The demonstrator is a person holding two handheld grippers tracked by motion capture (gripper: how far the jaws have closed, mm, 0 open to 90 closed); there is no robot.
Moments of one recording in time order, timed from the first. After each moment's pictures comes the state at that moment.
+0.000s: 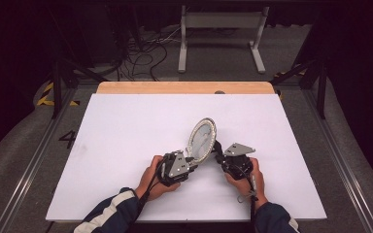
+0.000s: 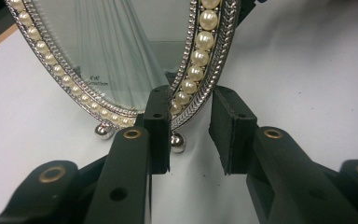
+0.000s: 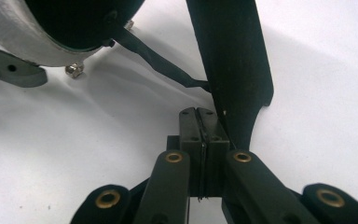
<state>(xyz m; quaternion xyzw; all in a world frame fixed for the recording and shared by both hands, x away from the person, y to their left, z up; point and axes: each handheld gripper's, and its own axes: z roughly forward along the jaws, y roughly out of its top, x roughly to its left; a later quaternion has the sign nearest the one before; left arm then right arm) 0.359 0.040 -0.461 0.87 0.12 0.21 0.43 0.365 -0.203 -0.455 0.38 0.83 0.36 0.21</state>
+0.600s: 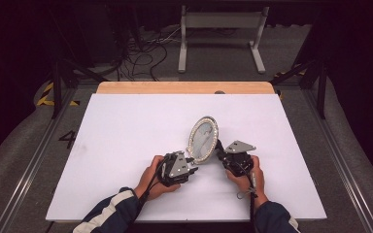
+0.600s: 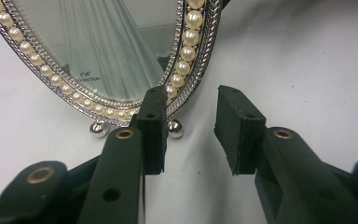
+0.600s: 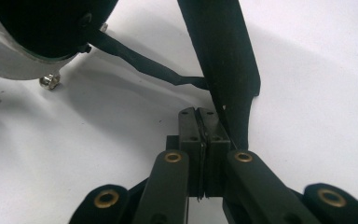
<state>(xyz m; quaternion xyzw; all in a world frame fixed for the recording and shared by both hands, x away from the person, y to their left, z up) 0.360 0.043 -0.460 0.88 0.11 0.19 0.42 0.375 -0.207 -0.458 0.39 0.82 0.35 0.23</state>
